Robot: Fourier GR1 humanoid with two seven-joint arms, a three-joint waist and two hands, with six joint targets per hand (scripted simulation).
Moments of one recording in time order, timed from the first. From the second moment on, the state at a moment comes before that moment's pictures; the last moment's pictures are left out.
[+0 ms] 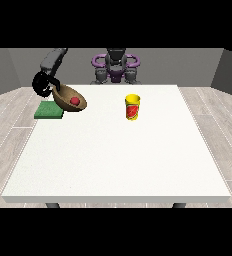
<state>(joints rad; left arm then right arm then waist) -0.55 0.79 0.59 -0.94 0.49 -0.46 -0.02 -0.48 -0.44 -0.28 -0.94 -0.17 0.00 0.12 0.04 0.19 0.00</state>
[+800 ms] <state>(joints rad) -0.56 0.82 0.63 -1.11 0.53 -0.41 -0.09 -0.58 -0.69 -0.46 -0.61 -0.22 0.18 -0.20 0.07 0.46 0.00</state>
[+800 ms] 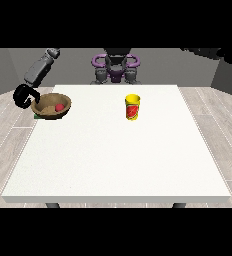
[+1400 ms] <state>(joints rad) -0.51 0.83 0.65 -1.23 0.61 -0.38 0.01 -0.62 -0.76 -0.45 -0.44 -0.17 0.25 -0.29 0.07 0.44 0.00</state>
